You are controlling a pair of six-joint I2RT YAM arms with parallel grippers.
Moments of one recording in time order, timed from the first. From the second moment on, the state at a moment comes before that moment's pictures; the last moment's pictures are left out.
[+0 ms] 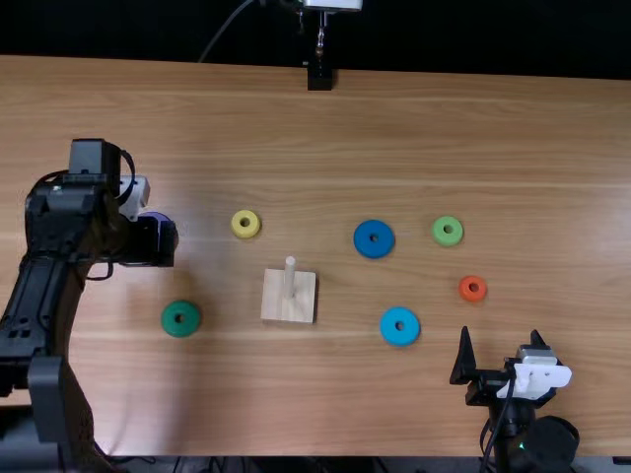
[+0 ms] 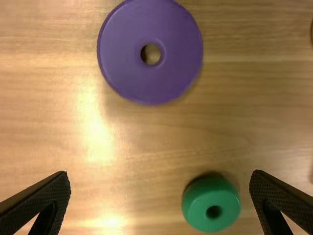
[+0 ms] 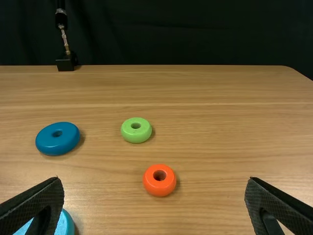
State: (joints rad) left arm 0.03 1.83 1.42 -0.99 0.06 0.03; right arm -0.05 0.01 0.08 -0.26 0.00 -0.05
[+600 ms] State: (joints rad) left arm 0.01 2.04 1.56 -0.98 0.06 0.13; right arm -0.05 0.01 0.08 -0.26 0.00 -0.05
